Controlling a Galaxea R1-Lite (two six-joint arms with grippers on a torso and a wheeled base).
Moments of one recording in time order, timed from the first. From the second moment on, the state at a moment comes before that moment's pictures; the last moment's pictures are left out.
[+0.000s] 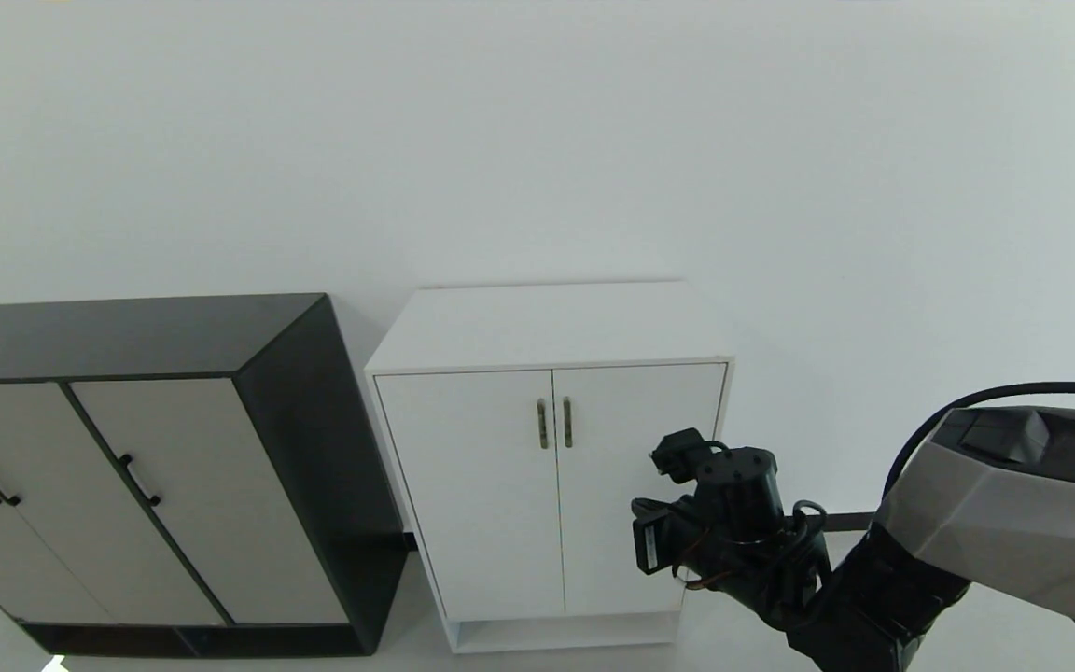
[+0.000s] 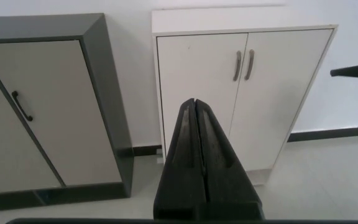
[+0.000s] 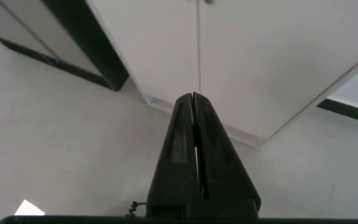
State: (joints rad) left arm 0.00 0.00 0.00 0.00 -0.02 0.01; right arm 0.70 2.21 -0.79 -1.03 -0.16 0.19
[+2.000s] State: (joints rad) left arm 0.00 0.00 0.00 0.00 -0.02 0.01; right arm 0.67 2.32 -0.87 -1.05 -0.16 0.19
